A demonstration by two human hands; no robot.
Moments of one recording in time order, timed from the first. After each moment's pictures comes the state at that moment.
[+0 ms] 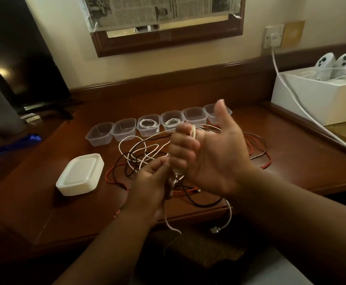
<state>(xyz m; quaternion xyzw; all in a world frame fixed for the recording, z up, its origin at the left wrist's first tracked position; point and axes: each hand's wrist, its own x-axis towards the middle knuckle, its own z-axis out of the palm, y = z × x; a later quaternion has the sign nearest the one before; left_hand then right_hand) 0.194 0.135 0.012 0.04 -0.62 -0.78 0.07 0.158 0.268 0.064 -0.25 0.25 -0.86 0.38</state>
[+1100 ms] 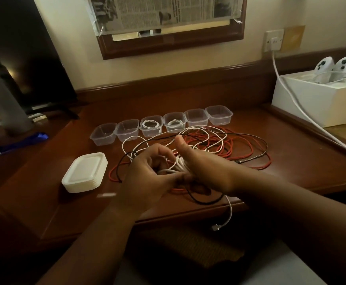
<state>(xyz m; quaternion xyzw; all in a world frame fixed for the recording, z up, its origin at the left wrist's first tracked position) 0.211 0.113 0.031 -0.11 -0.80 -0.57 0.17 0.169 0.273 0.058 -0.31 0.79 -0.49 0.20</state>
